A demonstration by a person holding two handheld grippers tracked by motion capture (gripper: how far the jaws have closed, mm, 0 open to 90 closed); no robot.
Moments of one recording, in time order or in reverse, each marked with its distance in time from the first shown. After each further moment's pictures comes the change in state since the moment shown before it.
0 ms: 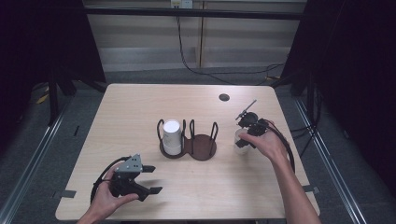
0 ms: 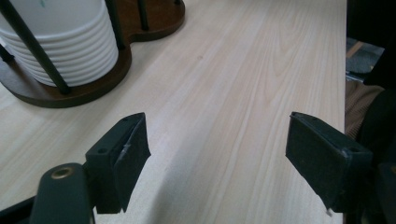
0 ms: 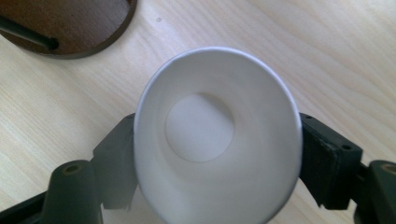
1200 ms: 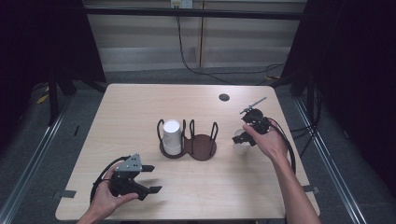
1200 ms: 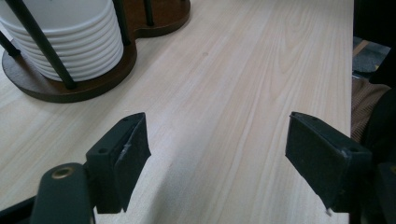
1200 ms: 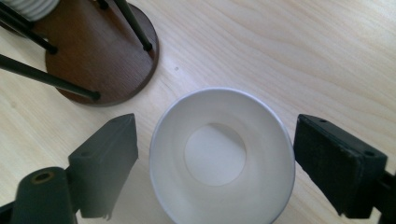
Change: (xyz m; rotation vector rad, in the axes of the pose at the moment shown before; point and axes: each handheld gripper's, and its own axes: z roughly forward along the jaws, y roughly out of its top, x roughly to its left) left arm 0.003 -0.001 0.000 0.026 0.011 0.004; right arm -0.005 -0.005 -0.015 -0.177 0.091 0.120
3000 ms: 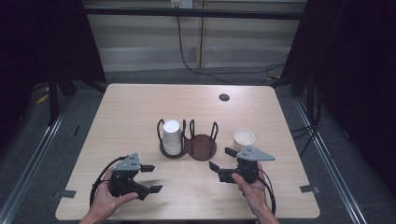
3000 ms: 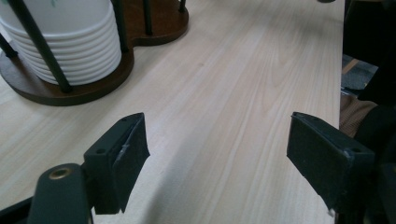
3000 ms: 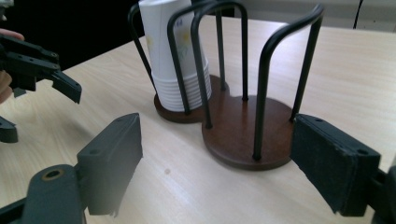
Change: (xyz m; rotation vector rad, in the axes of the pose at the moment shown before) left arm -0.004 0.000 -0.001 -0.046 -0.011 -0.048; right arm 0.119 -0.093 0.018 -0.712 0.124 0.039
